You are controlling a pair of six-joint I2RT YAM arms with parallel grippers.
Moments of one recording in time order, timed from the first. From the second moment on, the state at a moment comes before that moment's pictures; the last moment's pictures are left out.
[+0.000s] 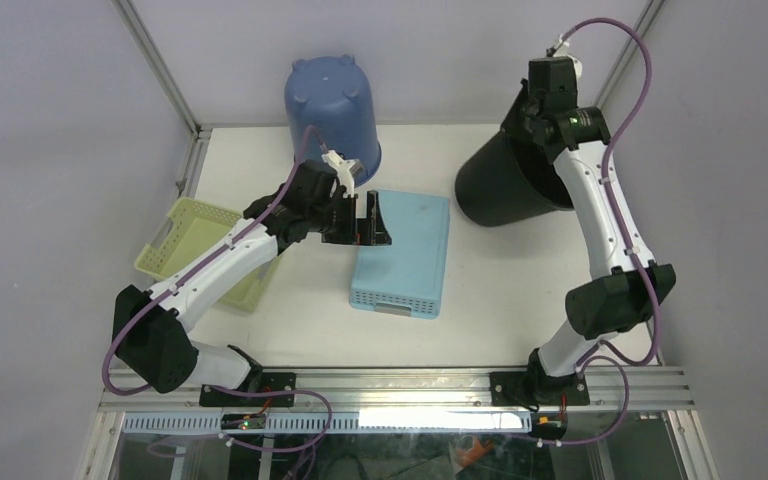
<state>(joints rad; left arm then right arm) -0.60 1.38 1.16 -0.53 0.32 -0.50 0.21 1.61 1.88 -0.93 0.23 0.49</state>
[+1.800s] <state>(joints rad) -0.52 2.27 2.12 -0.38 0.50 -0.56 0.15 1.02 1.19 -0.81 0.25 0.79</state>
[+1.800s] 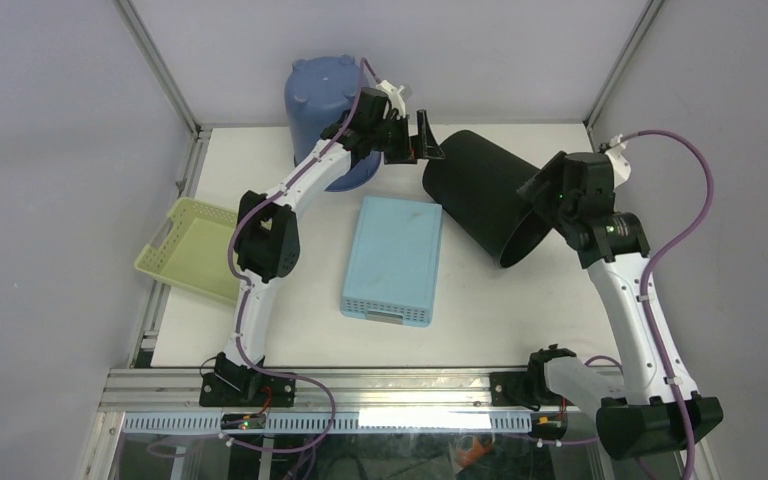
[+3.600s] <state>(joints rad) -0.52 2.41 2.24 0.23 0.91 -1.02 -0.17 1.00 0.87 -0.56 -0.09 0.81</state>
